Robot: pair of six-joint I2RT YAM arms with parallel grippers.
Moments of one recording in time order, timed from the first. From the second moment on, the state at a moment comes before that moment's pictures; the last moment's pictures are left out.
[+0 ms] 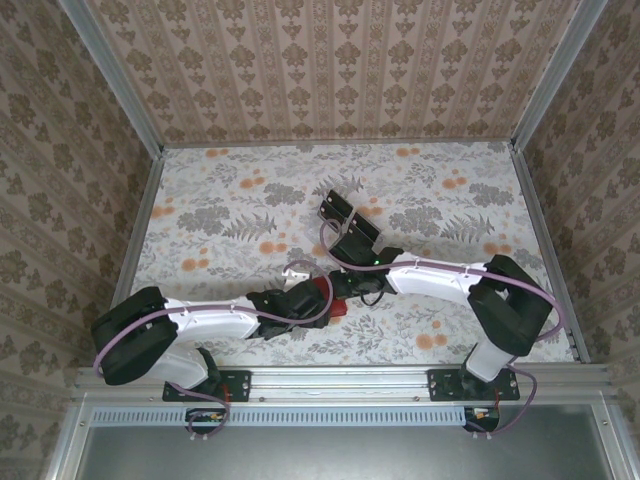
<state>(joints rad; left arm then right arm) -1.11 1.39 0.54 -0.21 -0.30 -0.82 0.85 1.65 0.98 -0.42 -0.02 0.63</state>
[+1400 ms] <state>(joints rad) -1.11 1.39 0.53 -0.20 -0.31 -0.82 0.87 1.69 0.97 -0.35 -0.04 0.66</state>
